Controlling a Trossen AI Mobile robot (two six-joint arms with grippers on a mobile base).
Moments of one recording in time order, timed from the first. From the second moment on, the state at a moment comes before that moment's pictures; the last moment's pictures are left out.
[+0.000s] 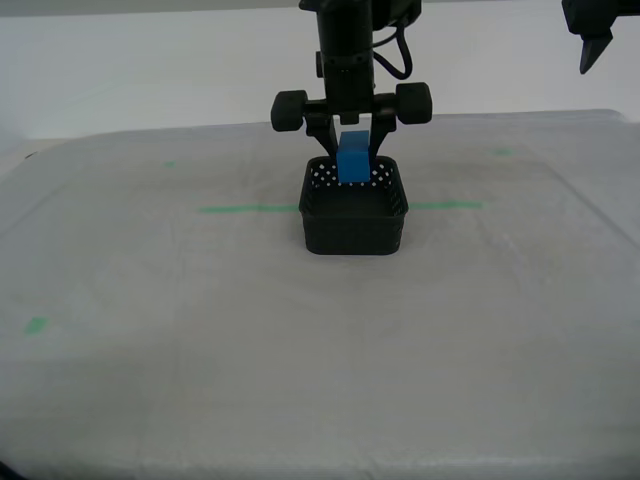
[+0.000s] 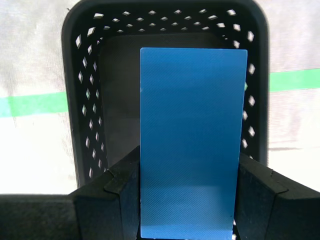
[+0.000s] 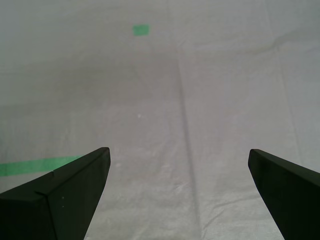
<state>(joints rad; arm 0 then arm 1) -0.03 1.65 1.29 -0.64 0.05 0.07 -0.74 2.35 1.99 -0.93 -0.10 -0.66</state>
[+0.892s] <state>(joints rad) -0.03 1.65 1.29 -0.63 0.05 0.07 -0.74 2.45 2.13 -1.05 -0.12 -0.60</state>
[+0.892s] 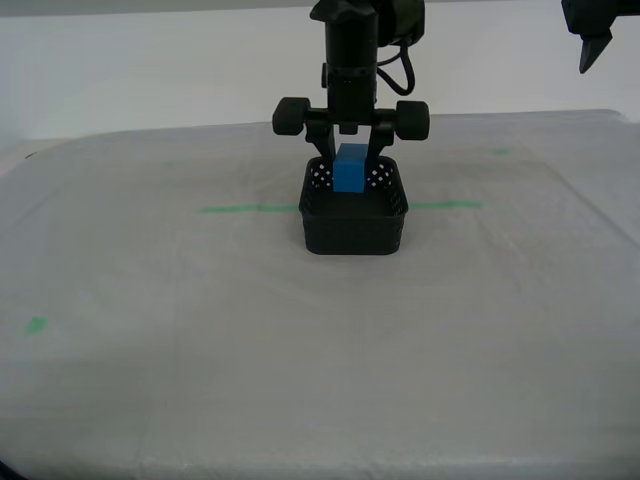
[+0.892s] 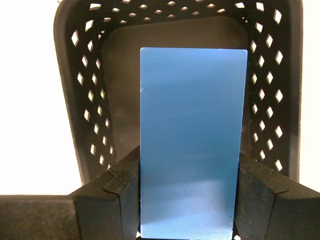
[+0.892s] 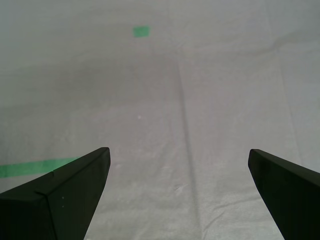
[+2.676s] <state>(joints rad) -0.03 1.65 1.29 -0.63 0.05 0.07 -0.73 2.38 2.13 -1.06 -0.15 -0.45</state>
